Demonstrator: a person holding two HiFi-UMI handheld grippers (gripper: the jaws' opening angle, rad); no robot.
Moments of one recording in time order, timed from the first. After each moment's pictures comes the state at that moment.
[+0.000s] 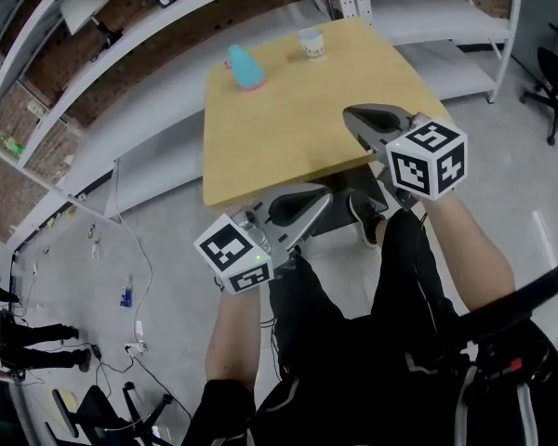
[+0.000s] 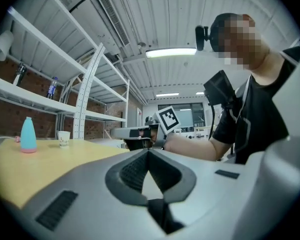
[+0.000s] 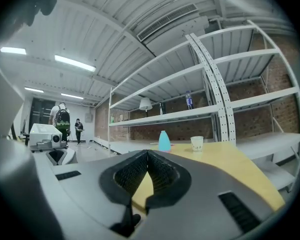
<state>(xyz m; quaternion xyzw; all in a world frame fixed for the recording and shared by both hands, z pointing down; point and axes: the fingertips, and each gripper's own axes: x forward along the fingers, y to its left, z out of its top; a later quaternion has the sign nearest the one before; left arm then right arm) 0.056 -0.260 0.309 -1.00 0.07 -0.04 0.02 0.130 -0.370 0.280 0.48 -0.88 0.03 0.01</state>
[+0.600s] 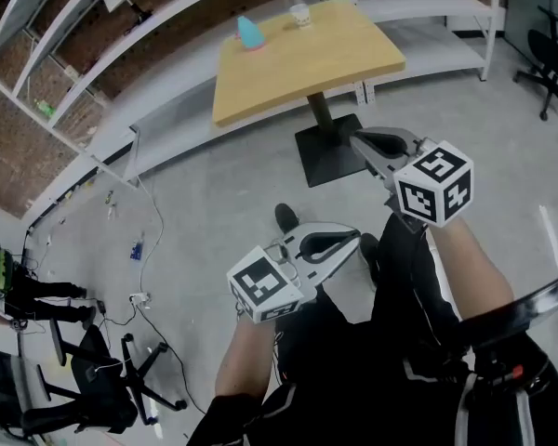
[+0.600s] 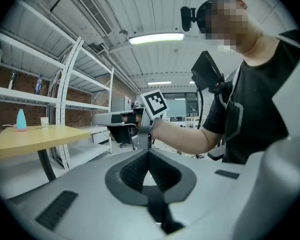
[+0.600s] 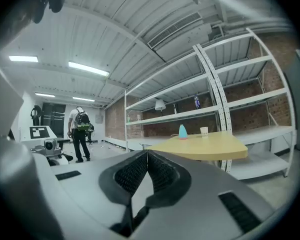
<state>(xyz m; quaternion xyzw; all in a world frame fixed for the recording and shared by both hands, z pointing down) 0.073 0.081 0.363 -0.99 0.05 -0.11 0.02 0.113 -0.064 0.309 0.44 -0.90 0.05 0.02</state>
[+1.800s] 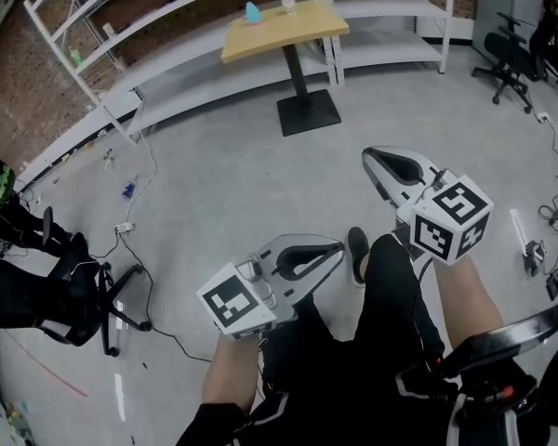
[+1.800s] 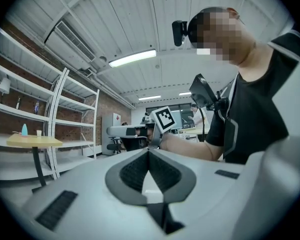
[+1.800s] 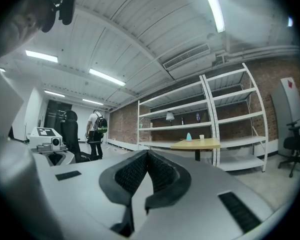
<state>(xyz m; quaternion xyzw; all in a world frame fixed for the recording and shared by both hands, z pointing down) 0.028 0.616 0.306 -1.00 0.07 -0.04 0.02 0.098 0.495 0.265 0.46 -0.89 0.01 0.00</state>
